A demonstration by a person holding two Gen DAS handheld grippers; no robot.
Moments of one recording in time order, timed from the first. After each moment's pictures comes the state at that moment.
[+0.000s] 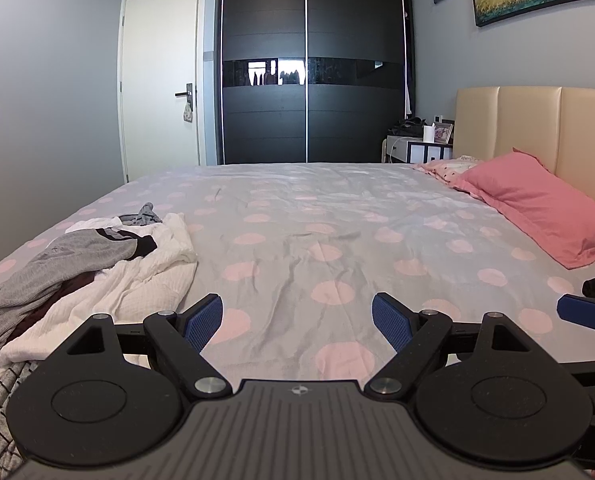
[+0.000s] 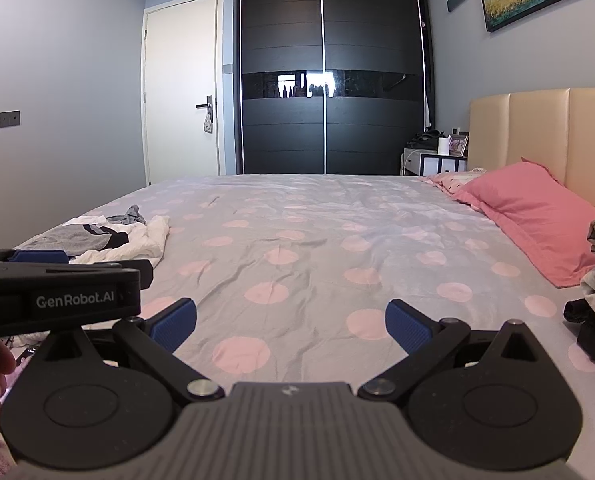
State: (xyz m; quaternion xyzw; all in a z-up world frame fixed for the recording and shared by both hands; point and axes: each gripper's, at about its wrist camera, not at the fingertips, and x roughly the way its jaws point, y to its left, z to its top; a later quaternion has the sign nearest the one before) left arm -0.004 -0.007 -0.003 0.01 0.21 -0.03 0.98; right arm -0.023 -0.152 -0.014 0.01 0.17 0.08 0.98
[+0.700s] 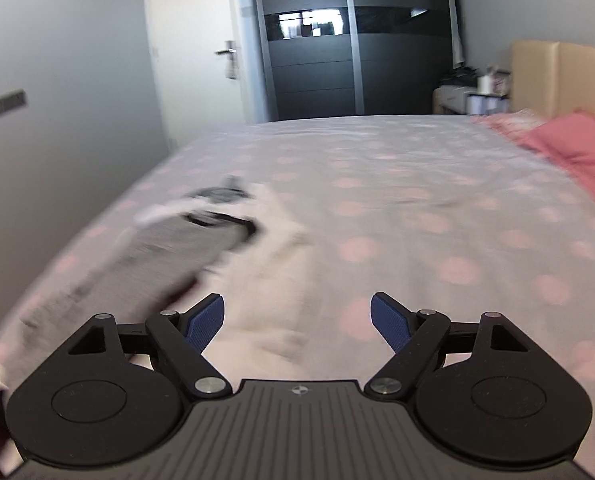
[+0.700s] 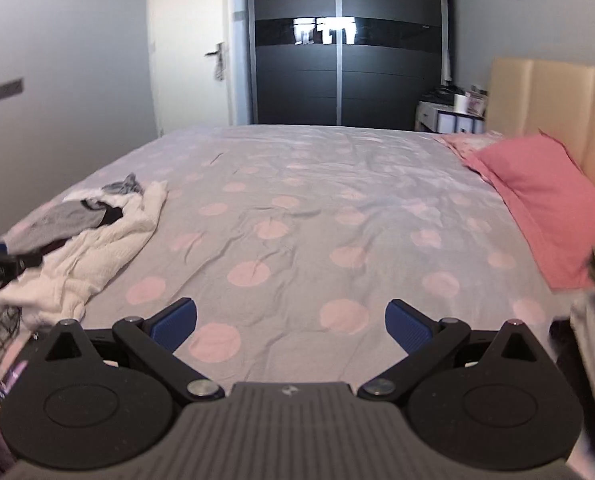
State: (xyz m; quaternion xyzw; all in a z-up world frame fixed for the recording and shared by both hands) left arm 0.062 0.139 0.028 0.06 0.28 0.06 0.95; right arm 0.032 -0.206 0.061 -0.04 0.26 0.12 0.96
